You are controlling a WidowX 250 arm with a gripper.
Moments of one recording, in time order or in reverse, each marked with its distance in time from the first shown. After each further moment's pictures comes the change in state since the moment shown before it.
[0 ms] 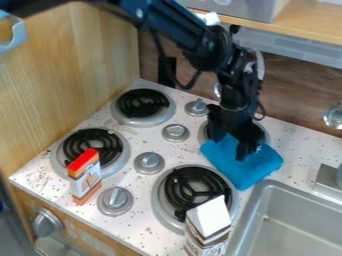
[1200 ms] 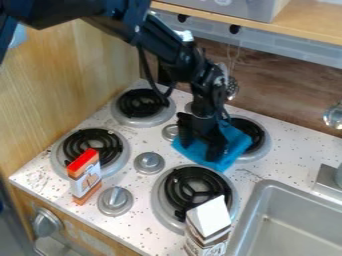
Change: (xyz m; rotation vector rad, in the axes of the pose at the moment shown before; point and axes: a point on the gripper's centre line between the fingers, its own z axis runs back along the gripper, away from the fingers) arm -0.031 0.063 -0.033 0.093 0.092 0.168
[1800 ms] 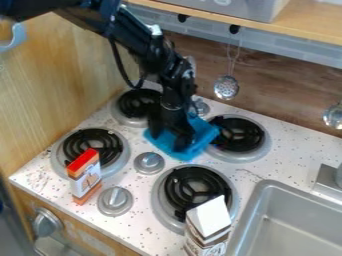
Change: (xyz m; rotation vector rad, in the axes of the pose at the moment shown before) arm -0.016 0.063 -0.005 0.088 0.032 0.075
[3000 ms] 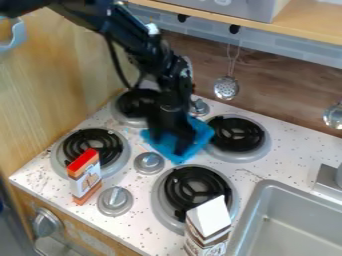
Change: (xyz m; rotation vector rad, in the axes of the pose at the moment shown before) arm -0.004 -0.028 0.005 -0.099 -0.003 0.029
